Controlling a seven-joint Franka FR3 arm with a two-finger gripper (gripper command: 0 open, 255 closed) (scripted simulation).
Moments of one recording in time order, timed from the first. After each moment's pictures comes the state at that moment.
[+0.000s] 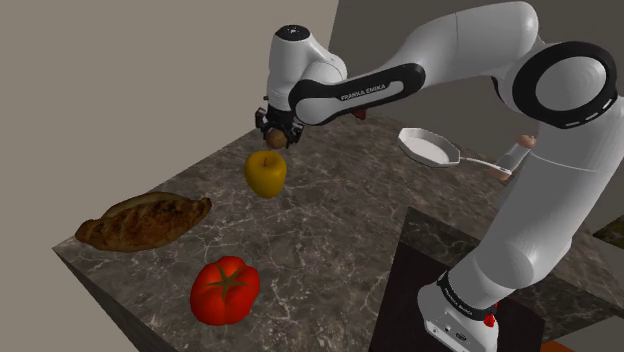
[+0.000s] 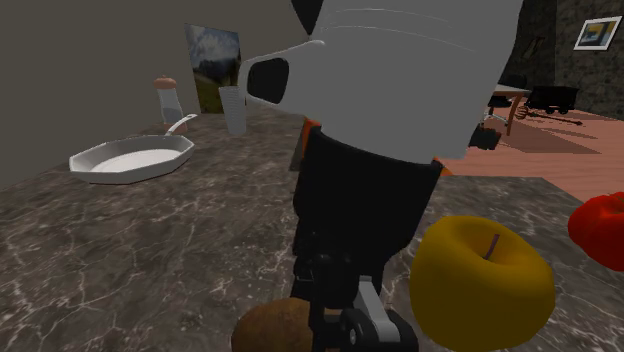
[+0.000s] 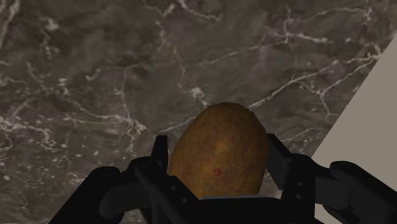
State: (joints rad) arm -0.22 0.30 0.56 -1.84 -0.49 2.20 1.60
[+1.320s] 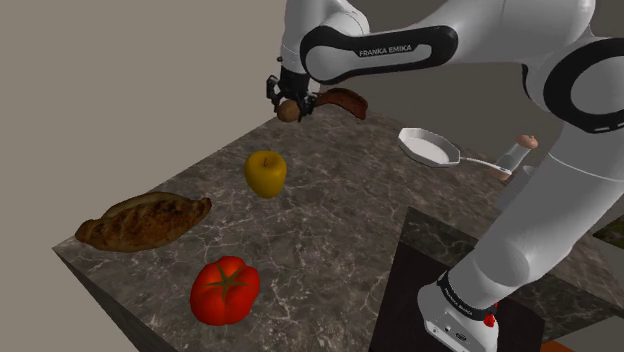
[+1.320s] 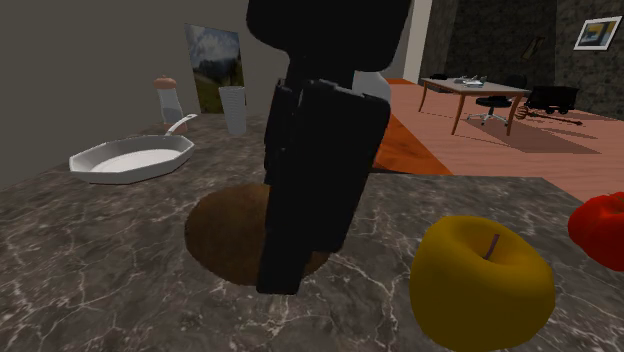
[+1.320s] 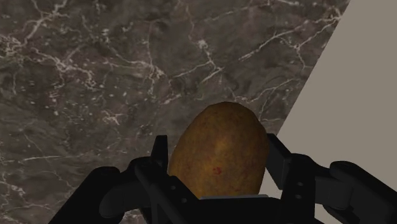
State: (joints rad) arm -0.27 0.18 0.58 -1.76 -0.37 2.04 1.45
